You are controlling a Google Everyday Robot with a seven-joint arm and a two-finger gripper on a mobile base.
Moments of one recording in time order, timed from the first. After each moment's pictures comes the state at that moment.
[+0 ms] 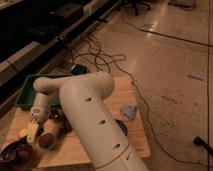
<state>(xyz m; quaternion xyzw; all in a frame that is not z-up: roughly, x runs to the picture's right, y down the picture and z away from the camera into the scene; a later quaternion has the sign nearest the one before) -0.329 0.231 0.644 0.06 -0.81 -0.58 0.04</state>
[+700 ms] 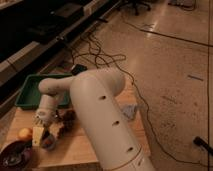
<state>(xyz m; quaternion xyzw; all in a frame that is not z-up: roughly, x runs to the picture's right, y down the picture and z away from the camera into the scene) -0.298 0.236 0.626 0.05 -0.81 -0.58 0.05</state>
